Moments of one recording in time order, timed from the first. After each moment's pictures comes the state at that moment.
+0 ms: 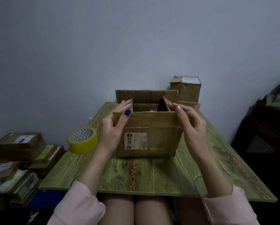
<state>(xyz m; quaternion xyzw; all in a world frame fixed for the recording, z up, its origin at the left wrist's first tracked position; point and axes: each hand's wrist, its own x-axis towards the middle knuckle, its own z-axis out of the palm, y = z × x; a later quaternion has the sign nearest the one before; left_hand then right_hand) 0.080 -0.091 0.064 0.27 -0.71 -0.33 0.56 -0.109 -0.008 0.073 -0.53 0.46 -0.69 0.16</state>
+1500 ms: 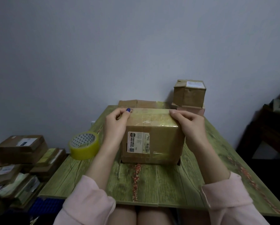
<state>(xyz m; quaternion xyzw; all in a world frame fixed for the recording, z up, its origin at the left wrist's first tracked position) 0.063 -0.115 0.078 0.45 -0.59 -0.36 0.56 -0.124 -0.058 0.080 -0.43 0.57 -0.67 0.21</state>
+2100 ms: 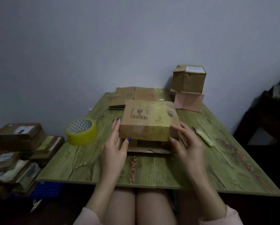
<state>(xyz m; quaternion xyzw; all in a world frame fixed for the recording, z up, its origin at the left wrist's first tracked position) 0.074 -0.068 -0.018 0.37 -0.62 -0.37 0.58 -0.112 -0.005 -0.011 -0.53 0.59 -0.60 0.08</state>
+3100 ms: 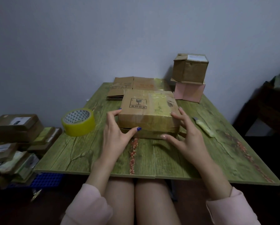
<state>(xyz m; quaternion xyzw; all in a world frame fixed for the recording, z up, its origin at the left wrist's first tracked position) 0.073 -0.100 -0.025 0.44 -0.70 -0.23 0.51 -0.131 -0.011 -0.012 -0.64 0.62 -0.46 0.04</state>
